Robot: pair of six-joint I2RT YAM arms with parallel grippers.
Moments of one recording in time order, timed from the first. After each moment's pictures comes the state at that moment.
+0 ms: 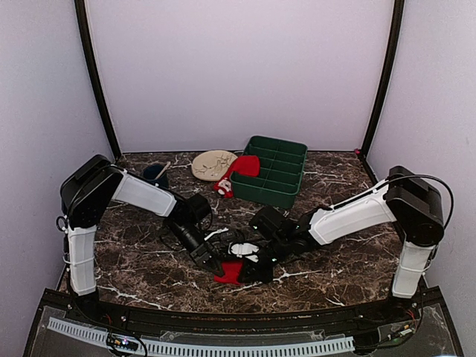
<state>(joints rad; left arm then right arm) -0.71 2.06 1.16 -0.65 1.04 0.26 1.07 1.85 0.99 -0.14 -0.46 -0.20</state>
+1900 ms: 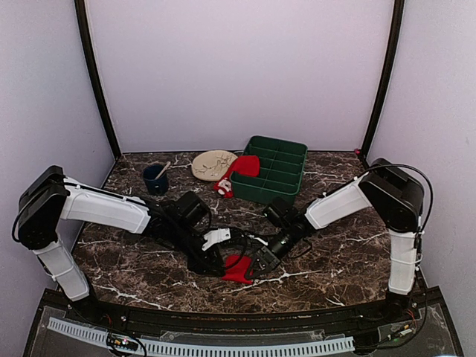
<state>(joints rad) -0.89 1.68 0.90 -0.31 0.51 0.32 0.85 2.02 1.05 -0.22 -1.04 0.04</state>
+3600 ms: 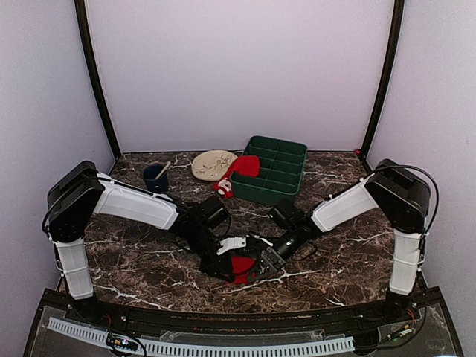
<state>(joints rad) -0.93 1.90 1.11 -0.47 0.60 0.41 0.84 1.98 0.97 -0.16 -1.09 0.10</state>
